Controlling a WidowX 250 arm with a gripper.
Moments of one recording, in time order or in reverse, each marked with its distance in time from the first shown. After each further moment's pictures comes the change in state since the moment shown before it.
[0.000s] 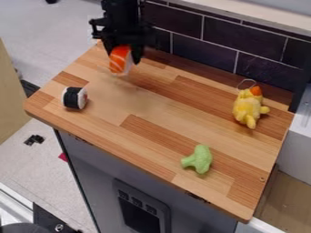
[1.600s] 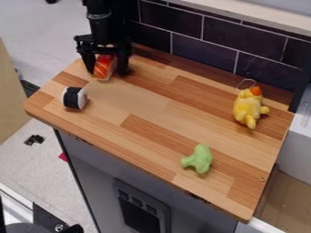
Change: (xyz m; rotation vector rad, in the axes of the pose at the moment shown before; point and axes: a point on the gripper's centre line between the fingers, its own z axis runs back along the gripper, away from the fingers) arm 0.020 0.031 -0.033 0.039 0.025 0.038
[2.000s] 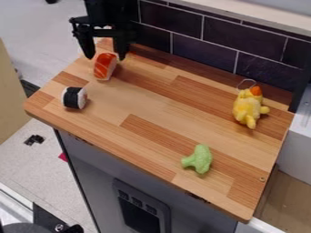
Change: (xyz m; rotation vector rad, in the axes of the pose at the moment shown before) arm -0.011 -0.011 0.033 -0.020 -0.004 -0.010
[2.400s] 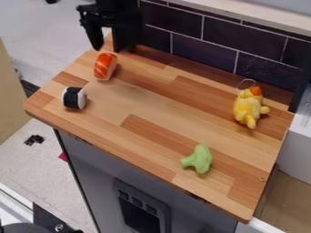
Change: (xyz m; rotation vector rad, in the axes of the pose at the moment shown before) arm -0.027 -0.035 0.027 0.025 -0.042 -0.077
